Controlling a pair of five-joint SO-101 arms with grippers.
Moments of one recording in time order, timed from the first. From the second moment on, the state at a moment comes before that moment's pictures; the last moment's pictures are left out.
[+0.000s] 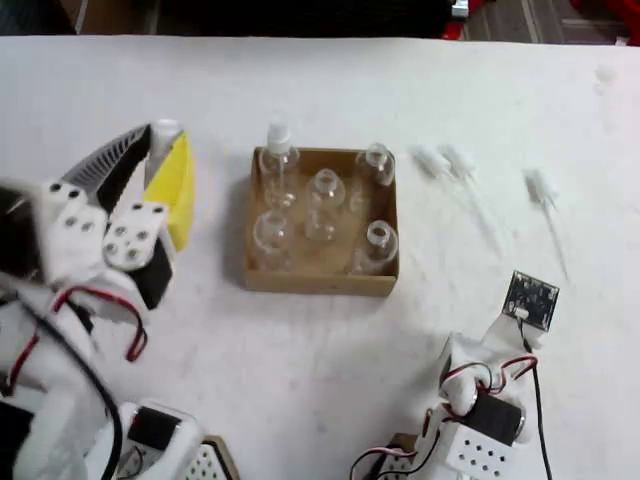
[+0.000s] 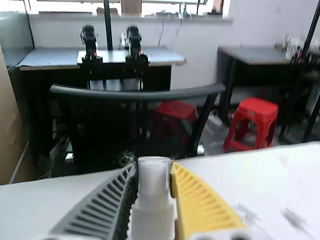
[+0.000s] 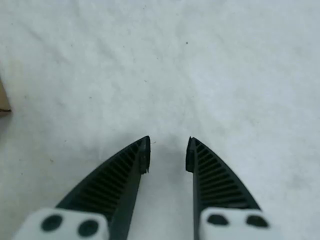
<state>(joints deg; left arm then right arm) 10.1 -61.5 9.6 64.5 6.8 21.1 -103.0 96.4 72.3 1.5</state>
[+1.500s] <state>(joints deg) 21.6 -51.1 51.5 -1.5 0.8 21.1 -103.0 96.4 72.3 1.5</state>
